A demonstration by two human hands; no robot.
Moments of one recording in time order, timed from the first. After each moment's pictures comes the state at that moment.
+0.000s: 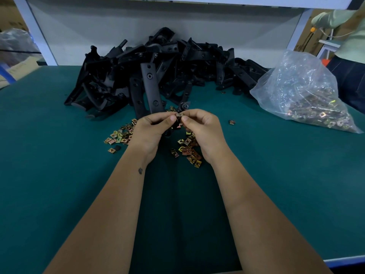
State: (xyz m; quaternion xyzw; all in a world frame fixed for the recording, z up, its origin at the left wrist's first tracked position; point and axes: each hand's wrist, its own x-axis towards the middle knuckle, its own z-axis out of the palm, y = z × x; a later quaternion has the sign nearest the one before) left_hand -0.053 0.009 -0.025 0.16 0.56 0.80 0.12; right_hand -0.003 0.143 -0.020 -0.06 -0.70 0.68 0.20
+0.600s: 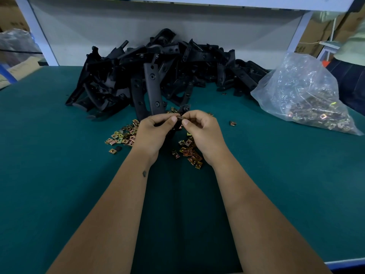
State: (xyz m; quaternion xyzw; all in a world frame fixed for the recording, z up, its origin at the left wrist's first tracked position) left_hand -0.053 0.014 -0.029 0.14 0.63 0.76 0.08; right_hand -0.003 0.142 -0.022 -0.05 -0.76 0.61 0.21
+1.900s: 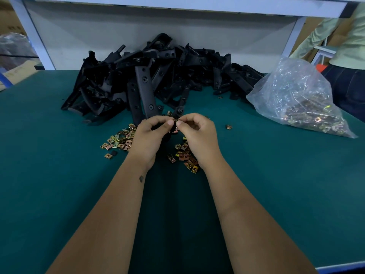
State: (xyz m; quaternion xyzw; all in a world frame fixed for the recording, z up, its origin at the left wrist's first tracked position) left_hand -0.051 0.015 -0.026 0.14 0.66 0.73 0.07; right_hand -0.003 0.135 -0.020 -0.08 -0.73 0.63 0.26
